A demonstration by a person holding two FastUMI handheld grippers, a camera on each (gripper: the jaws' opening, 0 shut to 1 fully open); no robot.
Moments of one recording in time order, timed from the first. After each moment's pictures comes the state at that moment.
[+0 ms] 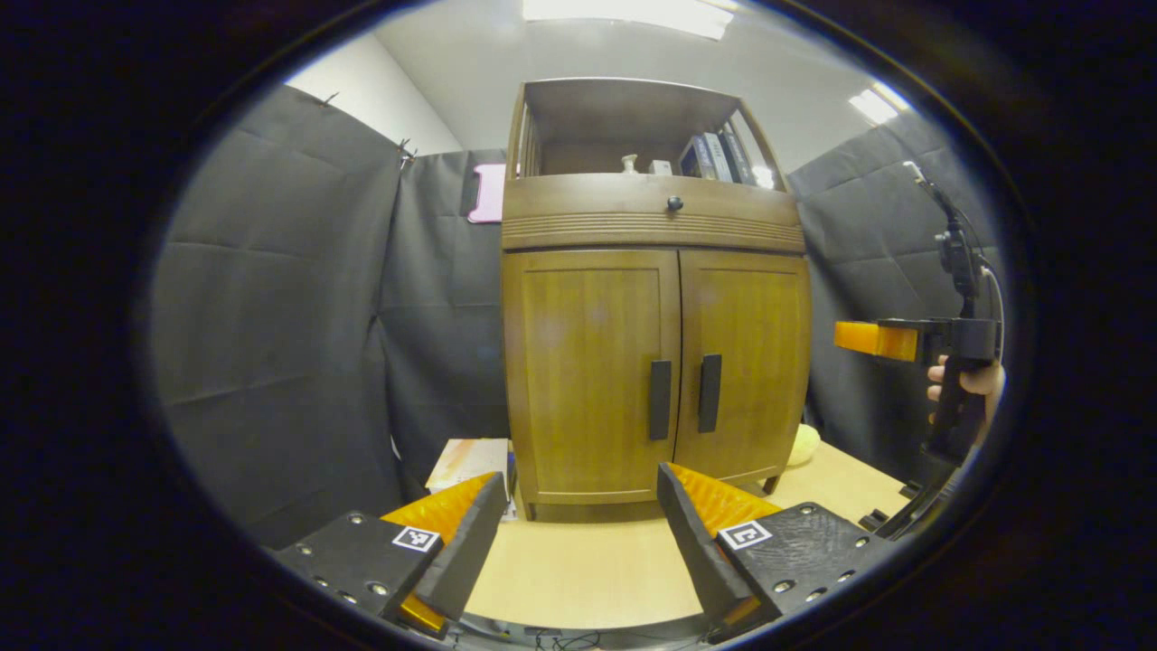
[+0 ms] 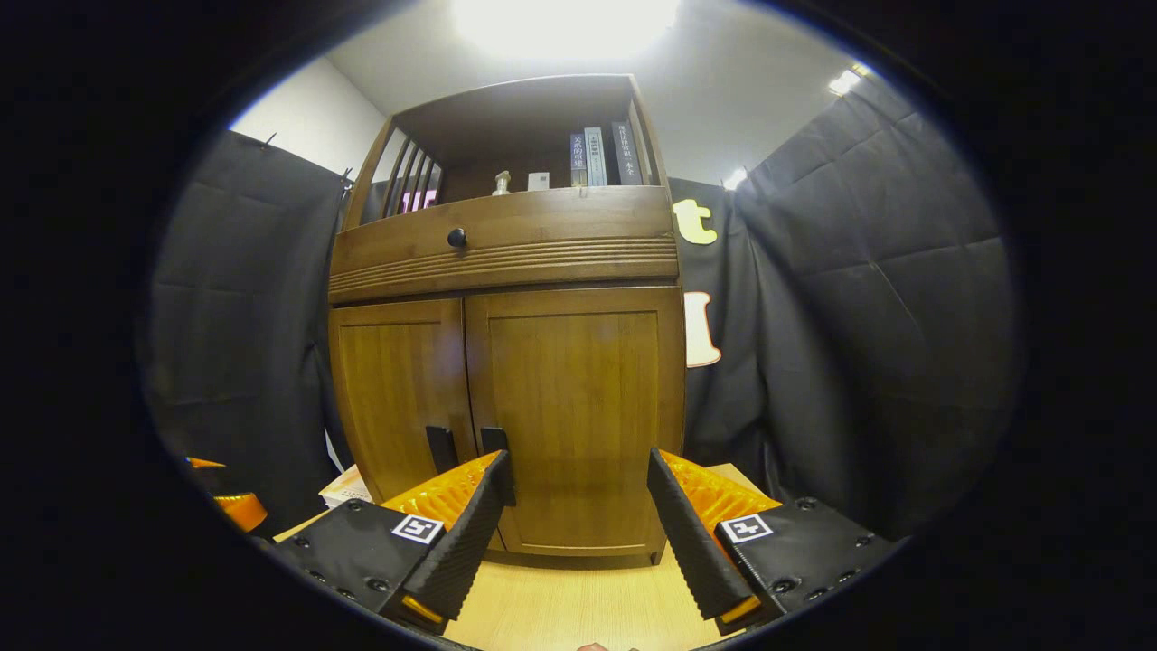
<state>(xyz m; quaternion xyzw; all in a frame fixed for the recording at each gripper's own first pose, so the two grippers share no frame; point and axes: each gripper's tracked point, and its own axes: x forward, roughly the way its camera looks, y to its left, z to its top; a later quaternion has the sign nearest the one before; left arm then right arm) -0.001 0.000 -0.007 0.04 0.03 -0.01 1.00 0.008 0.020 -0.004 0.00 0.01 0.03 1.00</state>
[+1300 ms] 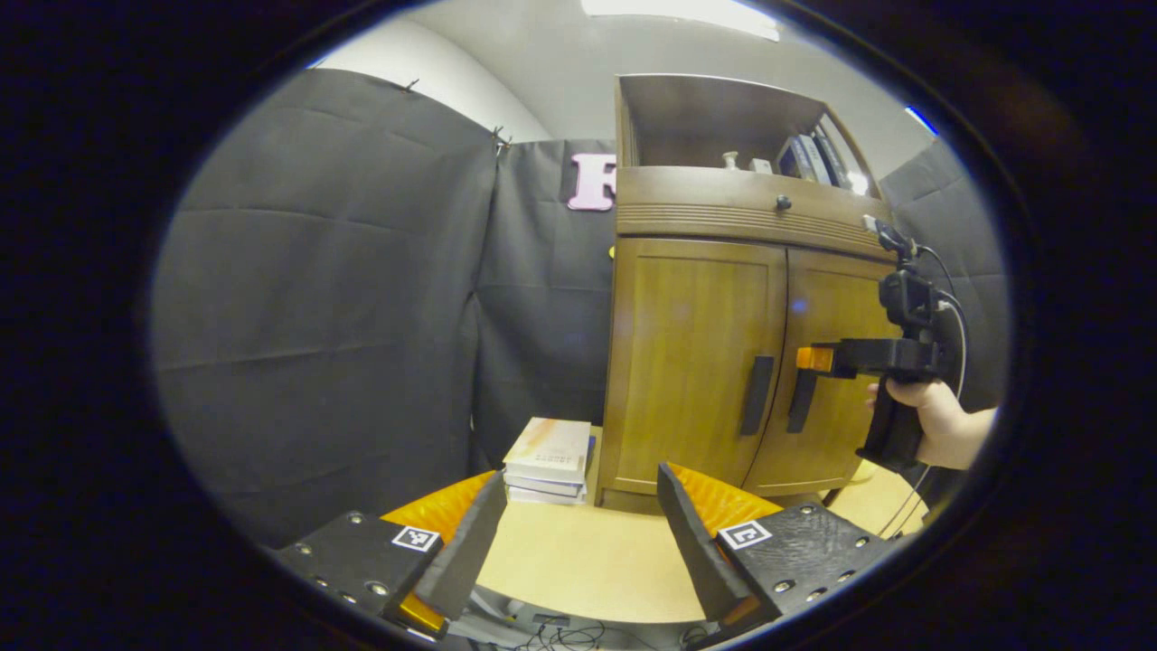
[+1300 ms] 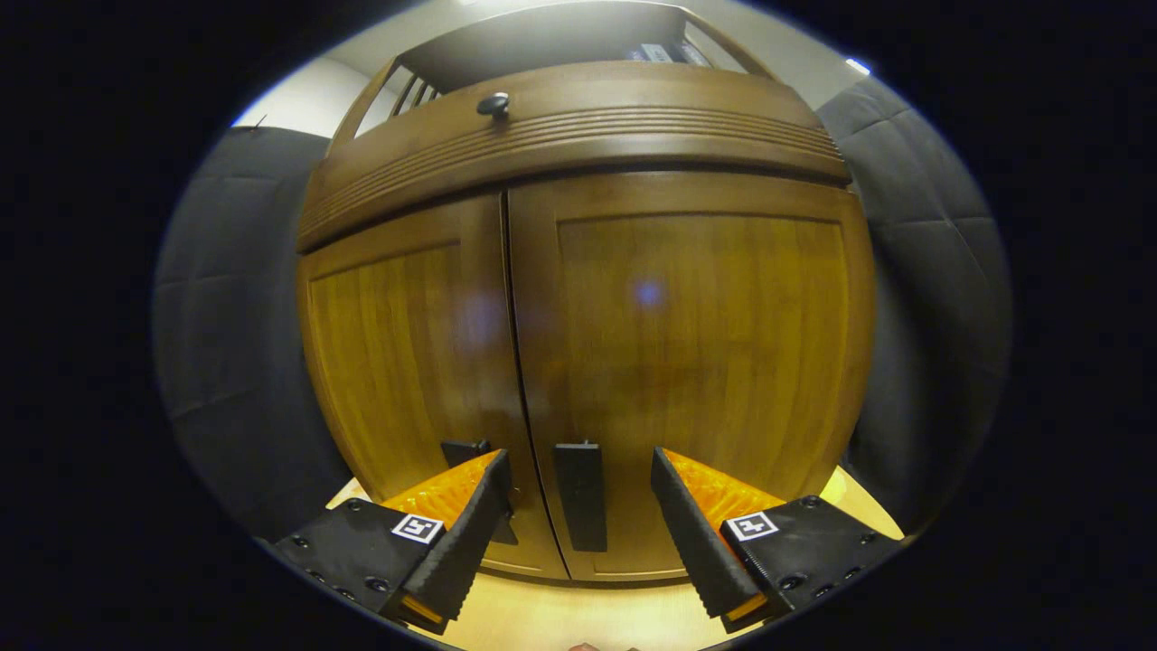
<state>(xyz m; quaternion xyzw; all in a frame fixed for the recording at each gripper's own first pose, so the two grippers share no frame) 0.022 0.039 -0.004 0.00 0.04 0.15 0.99 0.175 0.136 -0.073 0.00 0.09 0.07 0.99</state>
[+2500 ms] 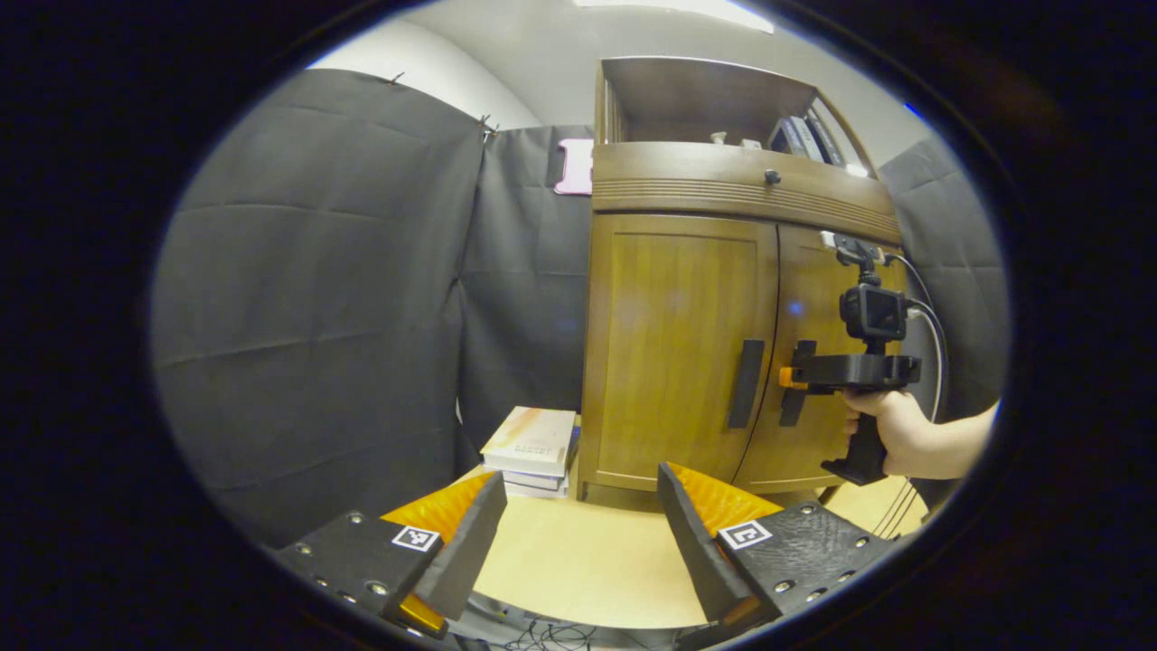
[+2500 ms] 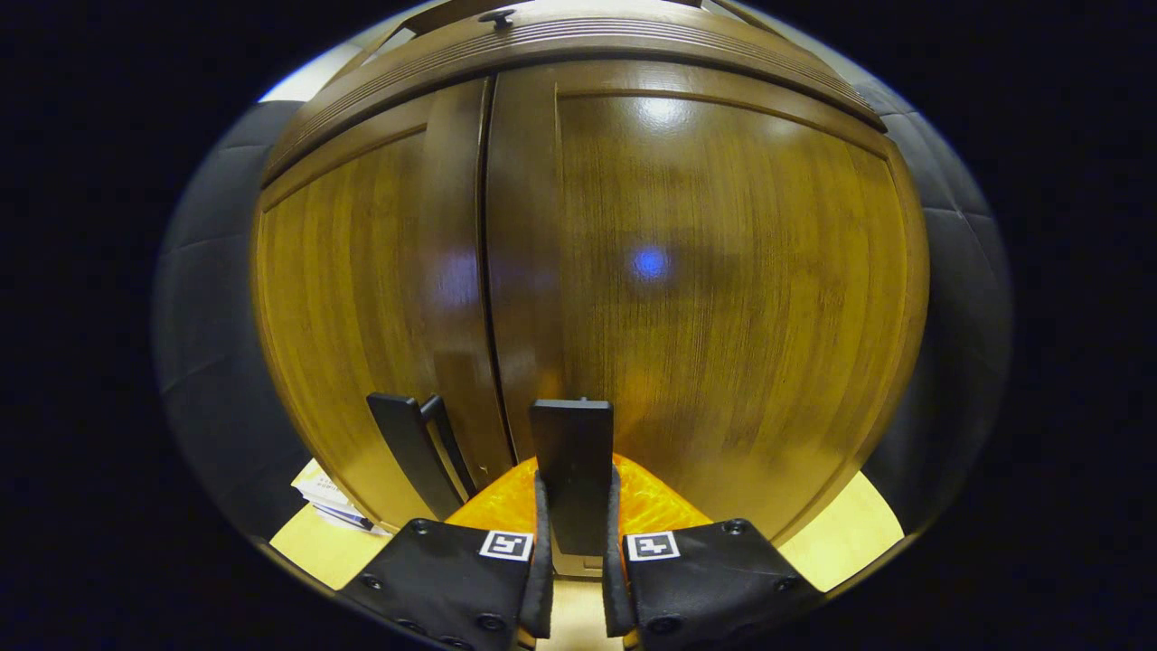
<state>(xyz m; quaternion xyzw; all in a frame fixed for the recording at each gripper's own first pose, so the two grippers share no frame) 0.052 0.008 -0.020 0.01 0.06 0.13 0.99 0.195 0.115 -0.081 -0.01 0.14 0.06 0.99</state>
